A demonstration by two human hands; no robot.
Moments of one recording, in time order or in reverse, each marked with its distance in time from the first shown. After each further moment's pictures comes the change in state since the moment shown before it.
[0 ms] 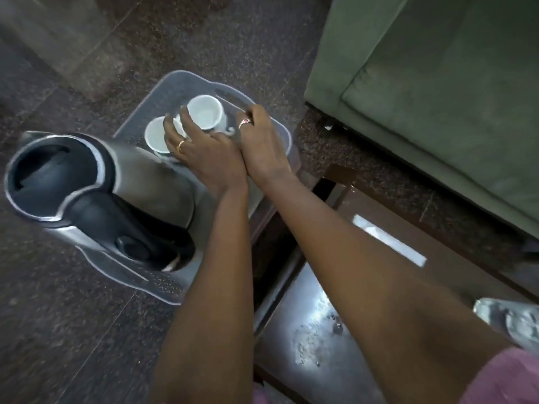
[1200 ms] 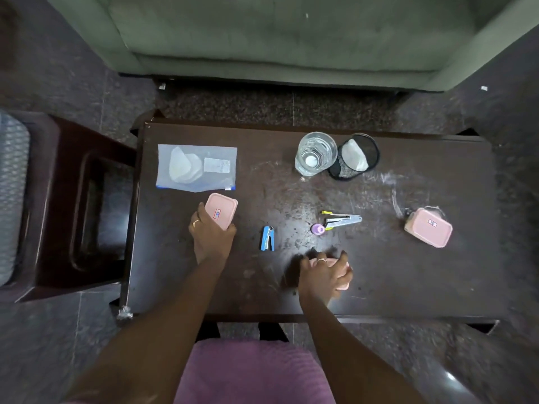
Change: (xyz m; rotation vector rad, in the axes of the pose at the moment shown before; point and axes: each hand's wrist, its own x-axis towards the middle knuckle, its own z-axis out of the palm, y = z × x) left_hand -0.414 -0.082 -0.026 0.421 -0.935 0.397; right_hand -0.518 0.273 -0.120 -0.151 0.384 1.471
